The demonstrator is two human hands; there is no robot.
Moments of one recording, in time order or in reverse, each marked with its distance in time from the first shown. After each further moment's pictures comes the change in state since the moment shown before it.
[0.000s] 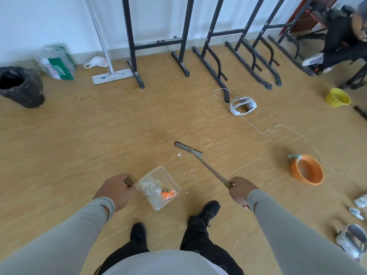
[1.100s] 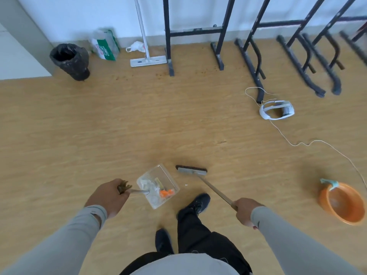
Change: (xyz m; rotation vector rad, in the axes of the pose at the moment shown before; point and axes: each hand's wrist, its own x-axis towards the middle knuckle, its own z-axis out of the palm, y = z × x) left_hand -0.105 0.101 0.131 -0.036 0.132 -0.290; right_hand 0.085 0.154 -0.052 -0.561 -0.242 -0.171
